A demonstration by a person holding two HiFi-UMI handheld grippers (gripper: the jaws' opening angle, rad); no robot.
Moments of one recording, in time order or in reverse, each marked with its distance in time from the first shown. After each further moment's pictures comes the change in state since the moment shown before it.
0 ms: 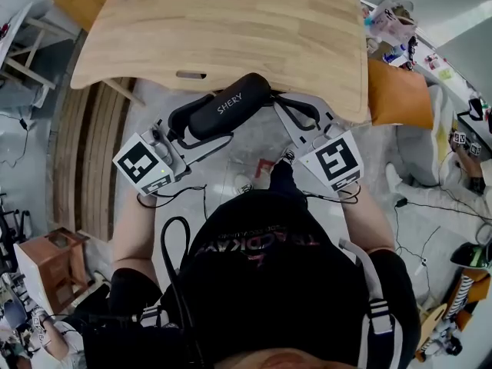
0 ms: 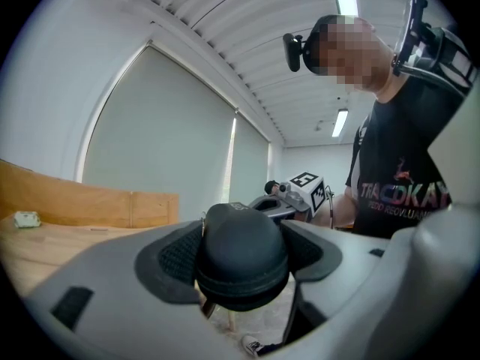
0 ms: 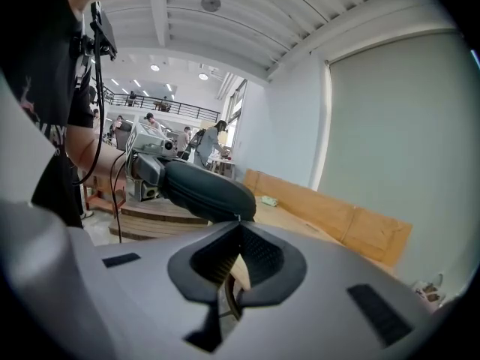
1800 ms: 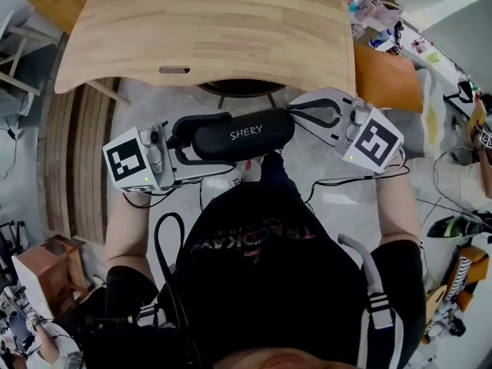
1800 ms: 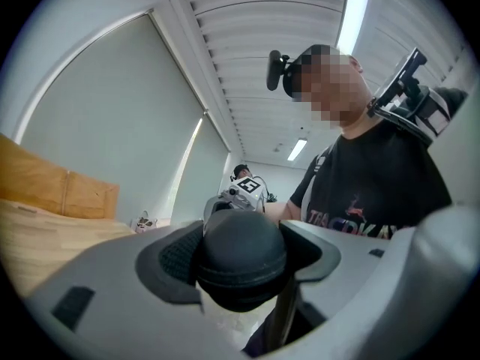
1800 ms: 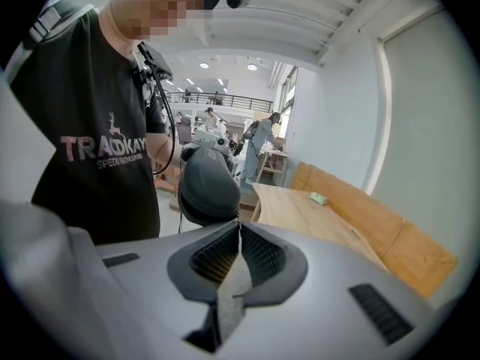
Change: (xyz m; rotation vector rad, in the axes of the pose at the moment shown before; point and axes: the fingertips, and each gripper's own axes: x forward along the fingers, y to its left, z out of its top) left arm 0.006 -0.078 0.023 -0.096 -0.078 -0.425; right arm -0.065 0.021 -0.016 -0.281 0.153 0.462
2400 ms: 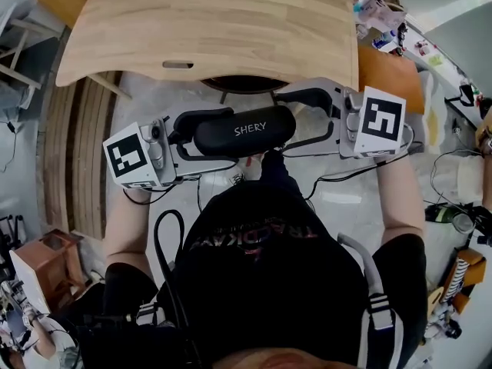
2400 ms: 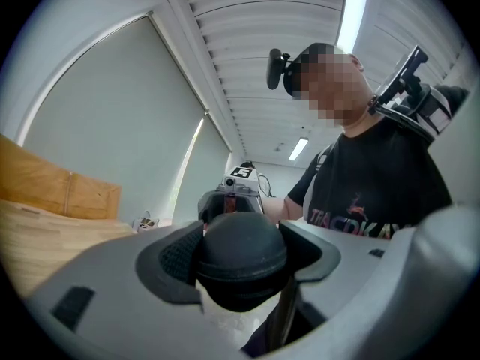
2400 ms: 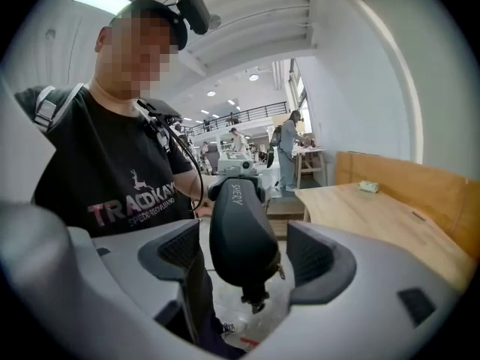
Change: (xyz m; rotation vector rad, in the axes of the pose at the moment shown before) left arm -0.001 0.003 0.005 0.003 0.001 0.019; right arm 0.006 0.021 0.062 0.238 -0.223 0.344
